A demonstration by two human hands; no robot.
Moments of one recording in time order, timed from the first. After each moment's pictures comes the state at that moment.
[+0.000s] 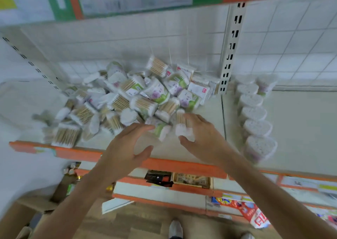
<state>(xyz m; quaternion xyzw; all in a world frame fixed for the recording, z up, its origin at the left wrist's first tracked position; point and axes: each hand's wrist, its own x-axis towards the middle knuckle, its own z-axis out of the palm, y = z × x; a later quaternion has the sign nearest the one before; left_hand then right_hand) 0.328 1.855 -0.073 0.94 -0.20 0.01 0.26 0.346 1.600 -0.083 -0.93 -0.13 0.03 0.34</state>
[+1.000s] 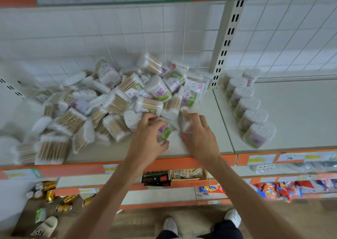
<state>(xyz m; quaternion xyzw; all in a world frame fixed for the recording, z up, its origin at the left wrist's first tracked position) 0.382 1.850 -0.115 0.93 -0.22 0.01 0.29 0.348 1.666 -0.137 -0.94 0.08 -0.10 0.32</state>
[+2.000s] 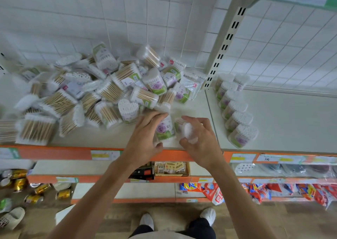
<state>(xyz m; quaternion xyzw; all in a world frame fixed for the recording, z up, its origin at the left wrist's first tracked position) 0.358 1.846 -0.133 0.88 -0.29 0.05 0.38 0.302 1.644 -0.110 -0.93 0.05 -0.06 0.37</state>
